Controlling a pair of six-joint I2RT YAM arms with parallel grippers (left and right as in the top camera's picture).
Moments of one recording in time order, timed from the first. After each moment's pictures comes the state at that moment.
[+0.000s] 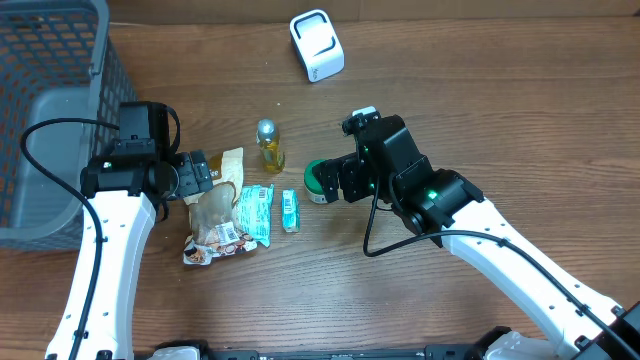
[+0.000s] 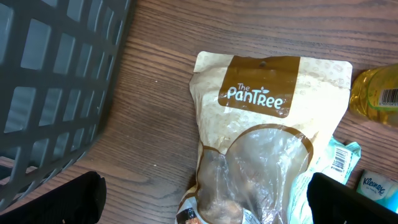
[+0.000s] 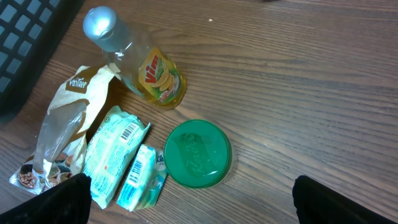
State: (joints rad) left arm 0.04 1.38 1.16 -0.97 -0.17 -0.25; right arm 0.62 1.44 1.09 -0.46 -0.06 0.31
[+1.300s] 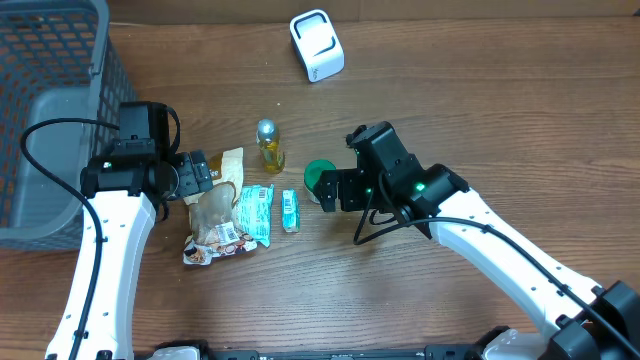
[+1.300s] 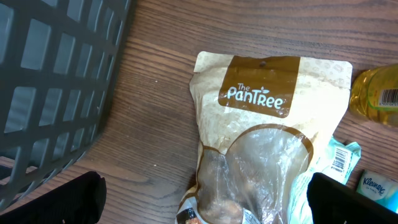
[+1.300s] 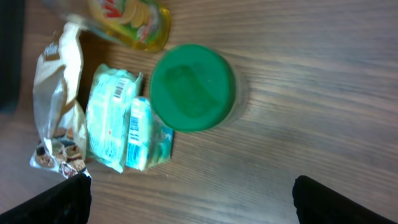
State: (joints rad) left arm 0.04 1.38 1.16 -0.97 -0.17 -0.25; right arm 0.62 1.51 1.13 -0.65 -0.15 0.56
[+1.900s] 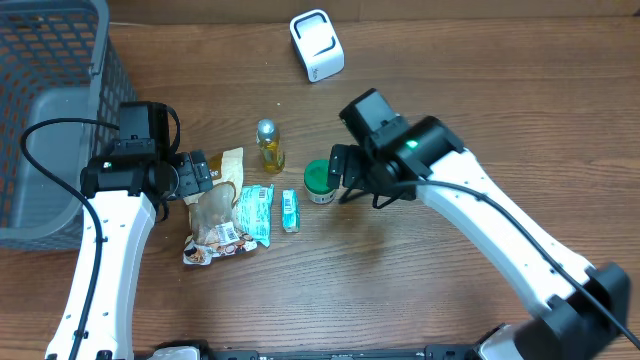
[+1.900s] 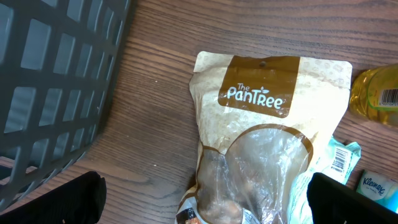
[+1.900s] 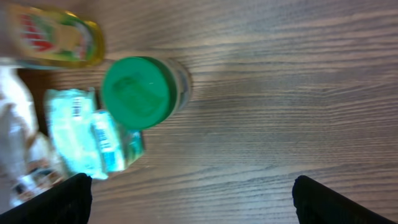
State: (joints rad) left arm 0.04 1.38 1.16 -0.97 -0.17 -0.25; right arm 0.62 1.67 1.50 -1.12 0.01 0.75
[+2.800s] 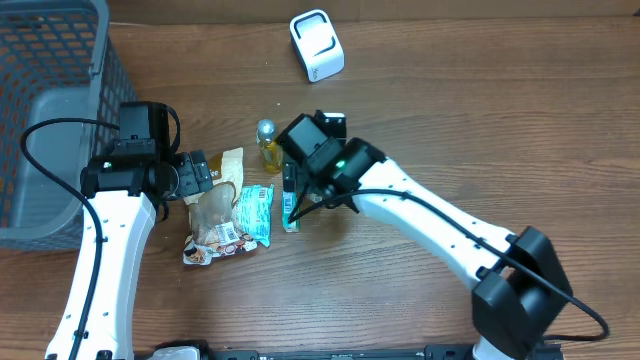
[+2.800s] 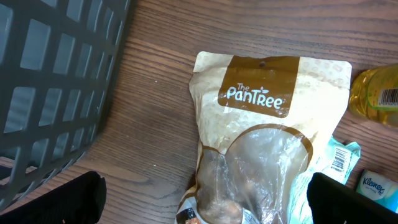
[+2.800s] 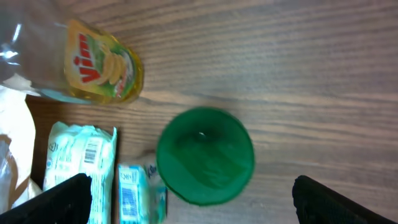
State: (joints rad) left arm 0.04 1.38 1.16 -0.97 -0.17 -0.25; right arm 0.80 1.85 1.50 -0.84 0.24 0.75
